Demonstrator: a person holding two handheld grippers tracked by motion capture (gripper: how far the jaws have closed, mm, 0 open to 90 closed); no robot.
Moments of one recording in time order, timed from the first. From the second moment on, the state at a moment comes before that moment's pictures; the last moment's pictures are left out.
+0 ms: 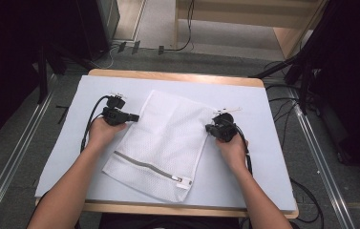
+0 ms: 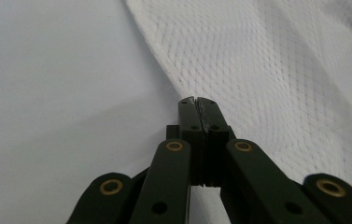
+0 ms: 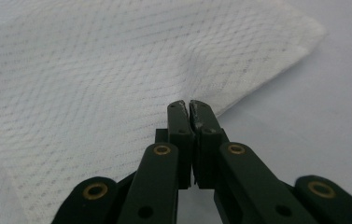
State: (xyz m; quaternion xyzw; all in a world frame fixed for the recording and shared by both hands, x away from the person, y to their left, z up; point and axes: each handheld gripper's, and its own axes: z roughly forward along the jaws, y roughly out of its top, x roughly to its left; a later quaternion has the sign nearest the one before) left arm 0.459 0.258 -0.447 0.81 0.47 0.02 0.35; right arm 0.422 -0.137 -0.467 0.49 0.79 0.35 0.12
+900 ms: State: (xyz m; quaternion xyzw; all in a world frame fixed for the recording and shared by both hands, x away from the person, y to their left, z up) left arm 0.453 0.279 -0.450 0.78 0.51 0.06 0.36; right arm 0.497 -0.125 -0.461 0.49 0.80 0.34 0.11
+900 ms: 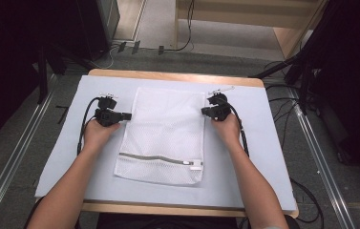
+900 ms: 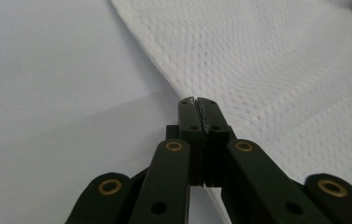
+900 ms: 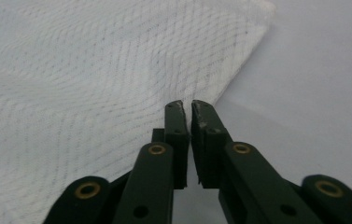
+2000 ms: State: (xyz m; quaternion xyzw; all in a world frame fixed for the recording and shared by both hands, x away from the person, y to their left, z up) left arm 0.421 0.262 -0.416 0.81 0.45 0.02 0.38; right arm 0.385 -0.134 -0.445 0.42 0.81 0.40 0.06
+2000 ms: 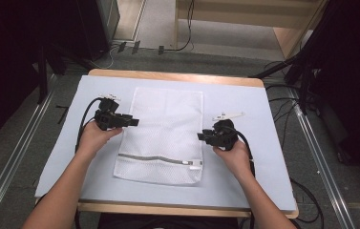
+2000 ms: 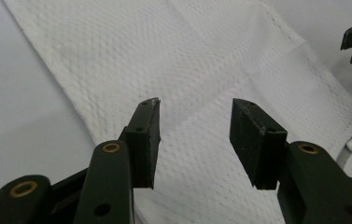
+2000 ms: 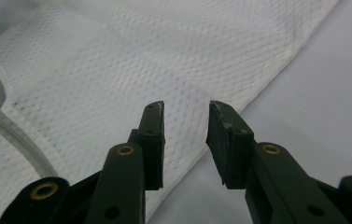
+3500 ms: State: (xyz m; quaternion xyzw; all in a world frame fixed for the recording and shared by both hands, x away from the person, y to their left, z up) left arm 0.357 0.159 -0.420 0.87 0.31 -0.01 0.38; right arm 0.322 -0.126 -0.465 0.37 0.85 0.36 0.02
